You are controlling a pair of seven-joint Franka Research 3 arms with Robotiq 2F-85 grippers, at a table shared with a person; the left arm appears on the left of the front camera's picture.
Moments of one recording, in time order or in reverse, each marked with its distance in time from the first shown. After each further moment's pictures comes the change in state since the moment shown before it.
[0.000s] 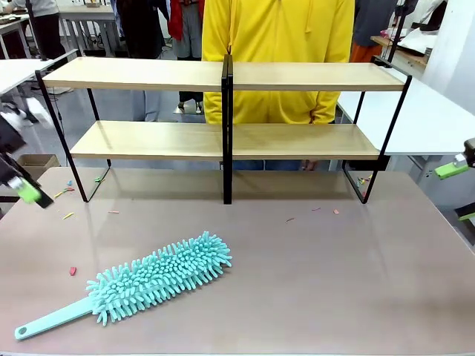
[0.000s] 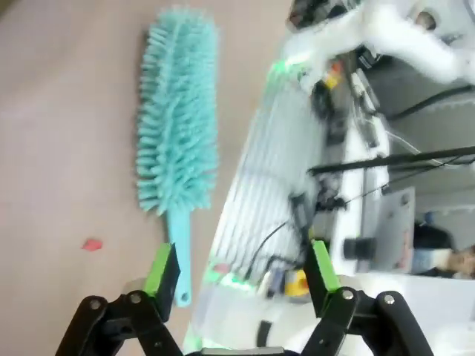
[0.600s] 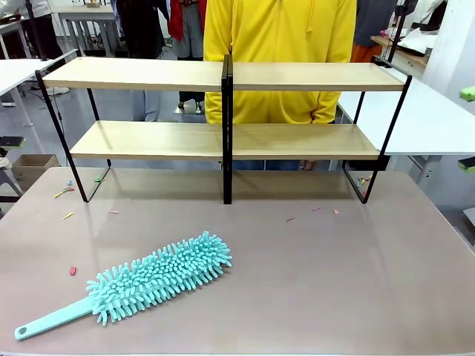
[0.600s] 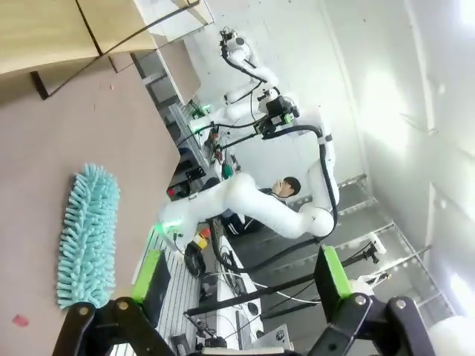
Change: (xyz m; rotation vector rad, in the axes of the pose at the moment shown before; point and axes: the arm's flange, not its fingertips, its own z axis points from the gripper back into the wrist) left arm -0.037 0.016 0.066 -0.366 -0.580 0.201; right arm -0.048 0.084 0.019 0.322 0.157 -0.018
